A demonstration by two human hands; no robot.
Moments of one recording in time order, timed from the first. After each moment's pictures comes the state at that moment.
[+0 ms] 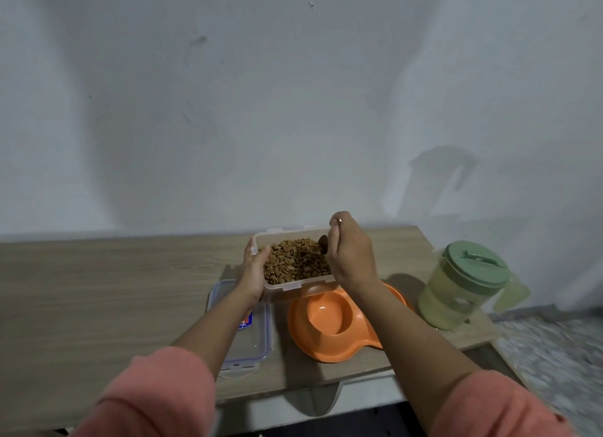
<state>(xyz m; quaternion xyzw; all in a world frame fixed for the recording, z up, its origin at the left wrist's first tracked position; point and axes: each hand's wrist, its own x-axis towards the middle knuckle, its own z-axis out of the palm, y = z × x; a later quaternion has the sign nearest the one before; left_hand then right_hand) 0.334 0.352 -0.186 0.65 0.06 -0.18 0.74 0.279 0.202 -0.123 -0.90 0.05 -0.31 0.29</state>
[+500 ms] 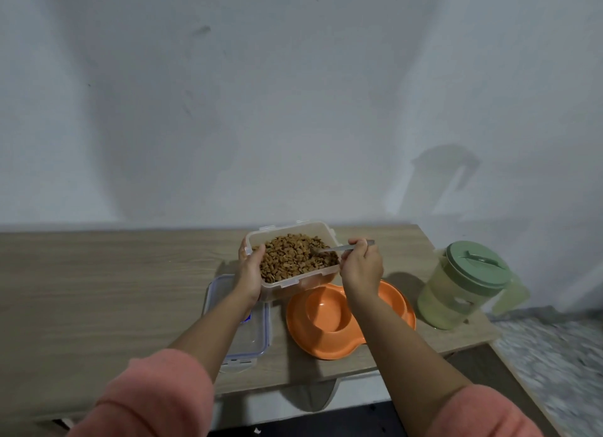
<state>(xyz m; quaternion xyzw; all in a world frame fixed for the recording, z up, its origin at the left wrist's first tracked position) 0.330 0.351 -0.188 0.61 0.07 -0.12 0.78 0.283 0.200 -0.159 -0.73 0.33 -0.26 0.55</state>
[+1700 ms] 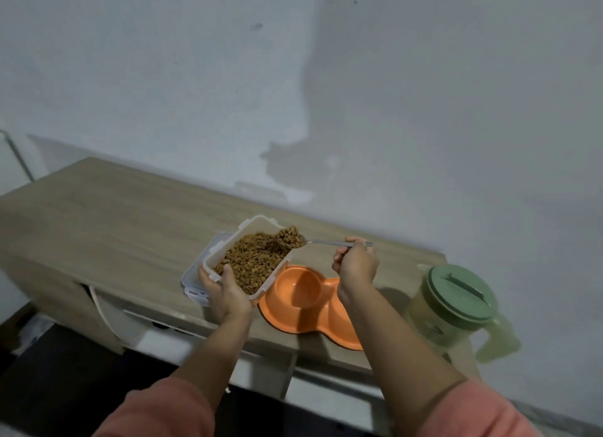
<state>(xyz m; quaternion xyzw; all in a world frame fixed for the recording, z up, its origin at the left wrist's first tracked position) 0.211 0.278 -0.232 0.58 0.41 0.19 0.68 0.252 0.124 -0.146 -0.60 0.26 -0.10 0.75</state>
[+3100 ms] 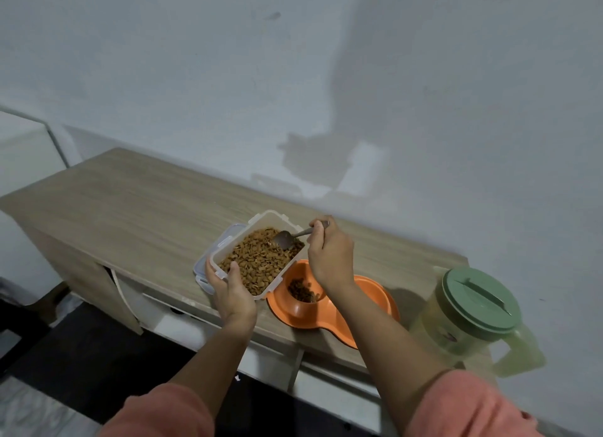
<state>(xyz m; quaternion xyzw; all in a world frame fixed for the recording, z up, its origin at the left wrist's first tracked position) 0.201 0.272 -0.240 0.54 0.34 0.26 0.72 0.245 0.150 -0.151 -0.87 -0.09 -0.15 0.45</state>
